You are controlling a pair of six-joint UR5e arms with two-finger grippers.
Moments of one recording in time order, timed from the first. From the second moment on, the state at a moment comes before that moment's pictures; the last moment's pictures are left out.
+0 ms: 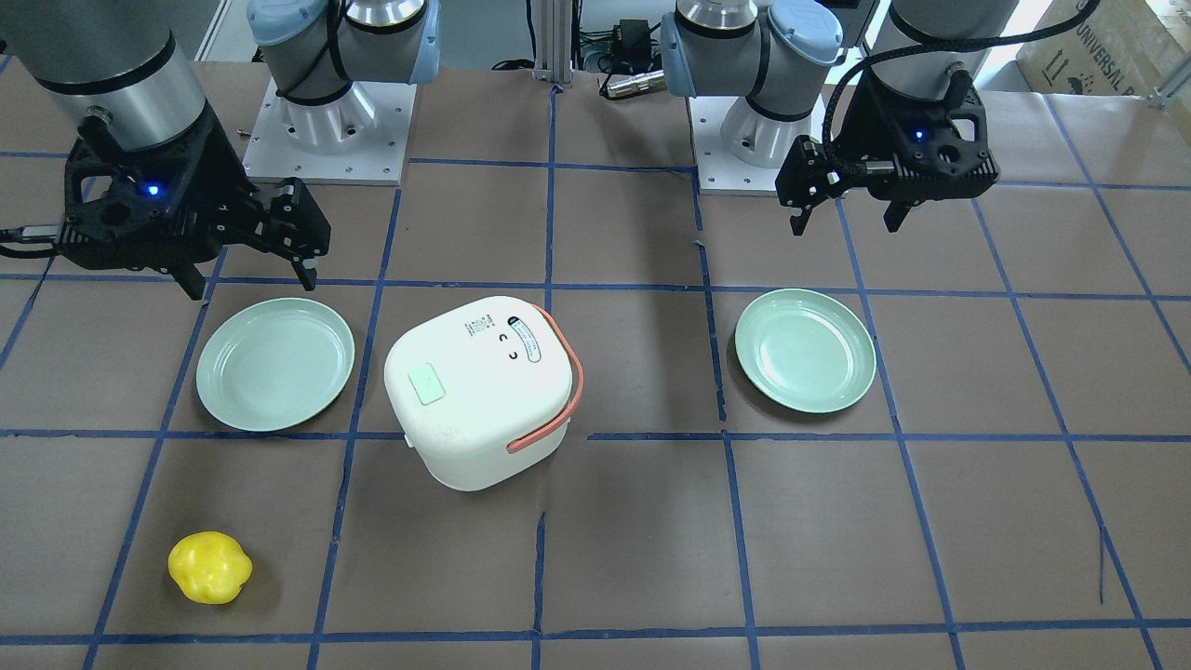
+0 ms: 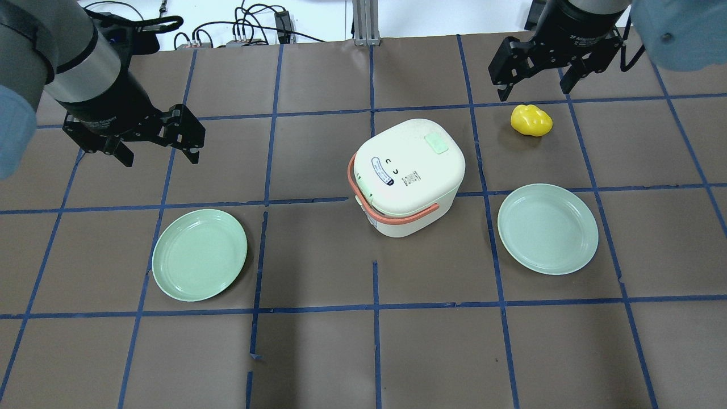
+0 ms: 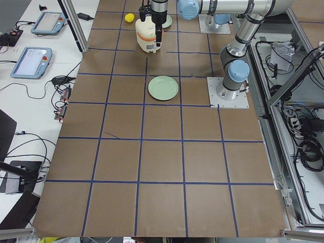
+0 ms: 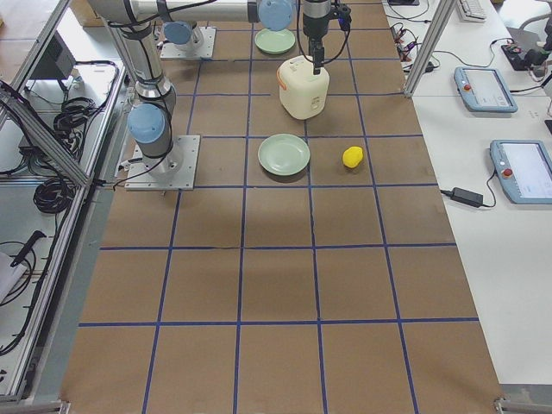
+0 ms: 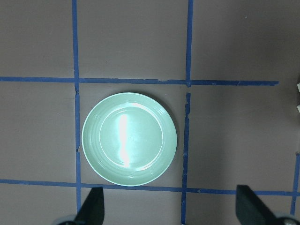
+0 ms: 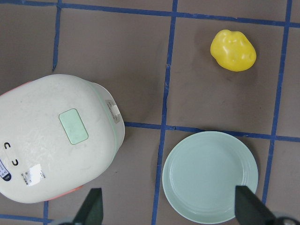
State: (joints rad) left arm -1.51 -1.48 -1.67 -1.53 1.62 0.03; right arm 1.56 -1.49 1.49 -1.65 -1.54 -0.11
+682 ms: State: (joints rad) left arm -1.51 -1.48 -1.67 -1.53 1.62 0.03; right arm 1.56 -1.49 1.49 -1.65 -1.52 -0.11
